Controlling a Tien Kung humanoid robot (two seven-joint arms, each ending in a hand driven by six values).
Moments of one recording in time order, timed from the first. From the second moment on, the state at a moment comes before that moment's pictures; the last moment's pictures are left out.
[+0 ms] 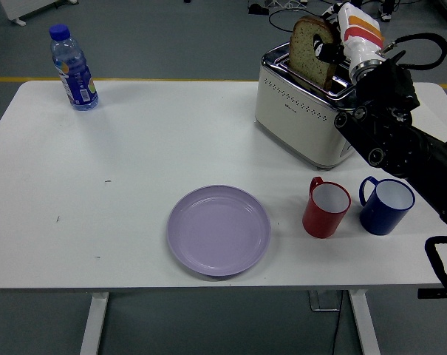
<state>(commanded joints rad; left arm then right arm) -0.09 0.02 -1.15 -0.18 1.18 0.07 0.27 1.20 0.00 0.66 0.43 -1.54 -0.59 -0.07</state>
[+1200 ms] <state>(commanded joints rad) -0.08 0.02 -1.18 -0.18 1.20 0.07 0.26 1.05 -0.39 0.66 1.34 -1.41 -0.54 -0.14</state>
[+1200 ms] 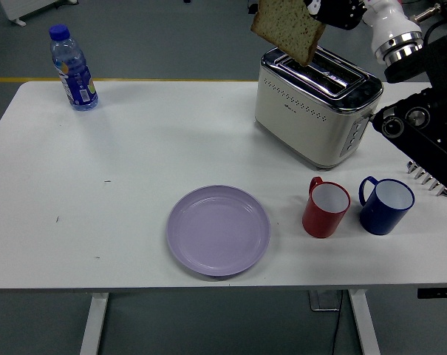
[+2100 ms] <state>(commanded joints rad) -0.08 0.01 -1.18 -0.18 1.21 0.07 0.26 1.00 -0.40 0.34 1.51 -0.81 -0.32 -0.26</state>
